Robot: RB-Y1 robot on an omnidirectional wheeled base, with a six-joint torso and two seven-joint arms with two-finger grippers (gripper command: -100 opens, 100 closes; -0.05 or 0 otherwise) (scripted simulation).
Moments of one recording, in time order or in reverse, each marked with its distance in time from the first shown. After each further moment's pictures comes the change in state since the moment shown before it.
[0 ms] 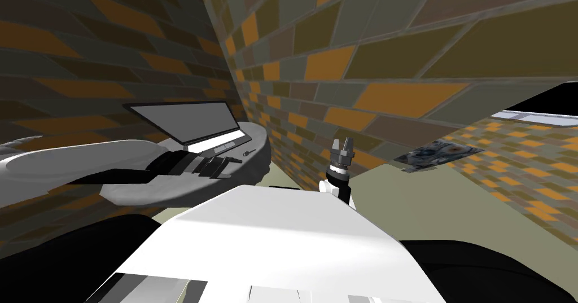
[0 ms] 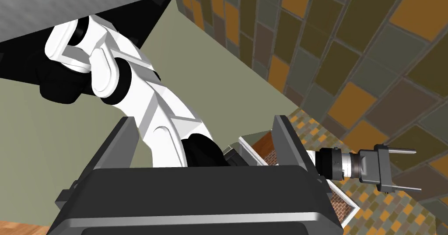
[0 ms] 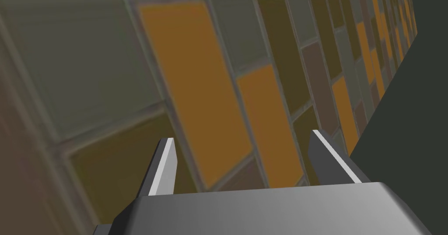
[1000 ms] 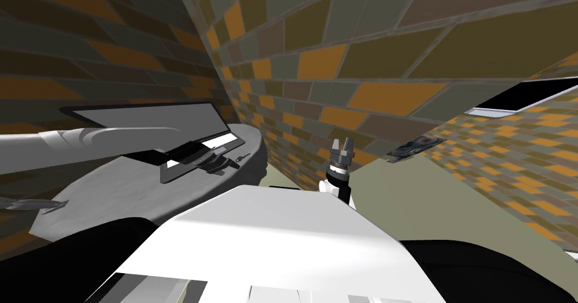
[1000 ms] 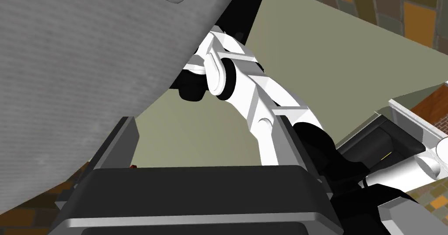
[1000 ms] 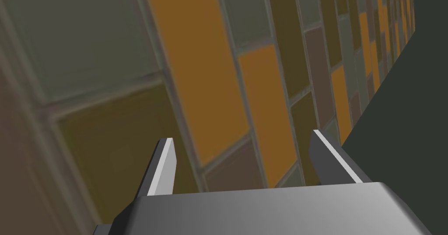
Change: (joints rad) left arm 0.100 0.285 0.132 0.066 -0.166 -0.103 -0.179; right arm 0.000 0.000 0.000 0.000 0.000 0.000 0.000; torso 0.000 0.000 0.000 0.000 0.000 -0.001
